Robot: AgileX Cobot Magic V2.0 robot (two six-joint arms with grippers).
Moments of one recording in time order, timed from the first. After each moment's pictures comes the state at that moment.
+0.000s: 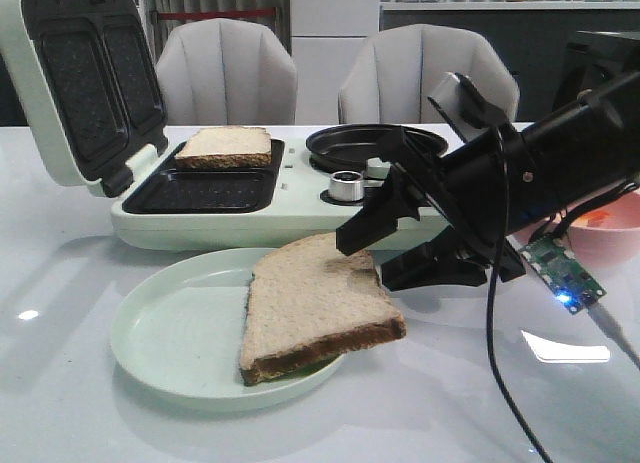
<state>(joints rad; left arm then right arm) -0.23 0.04 -0.29 0.07 0.35 -0.01 0.23 1.87 -0.90 1.60 0.70 -1.19</state>
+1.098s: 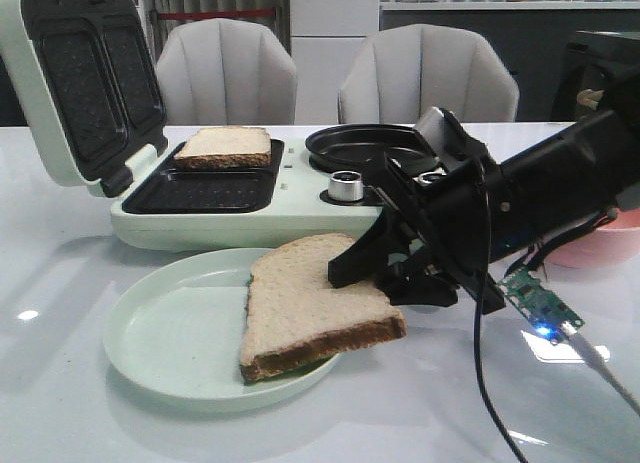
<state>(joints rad) -0.23 0.04 -0.29 0.07 0.35 -0.01 0.26 1.95 -0.91 1.67 0.74 -1.20</state>
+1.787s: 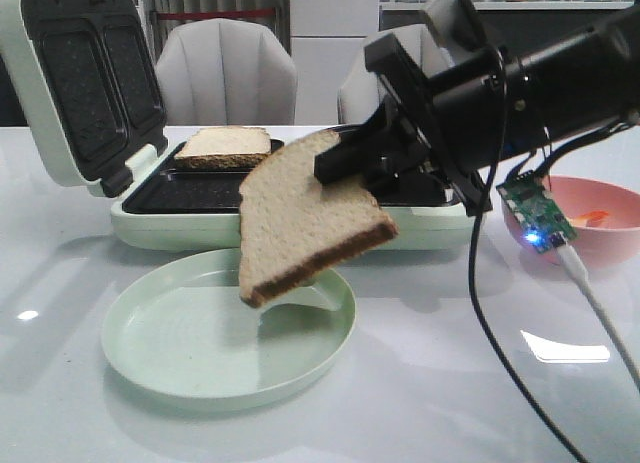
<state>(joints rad) -0.23 0.04 -0.29 0.07 0.35 -0.01 0.27 1.77 -0.93 1.71 0.79 -1.25</state>
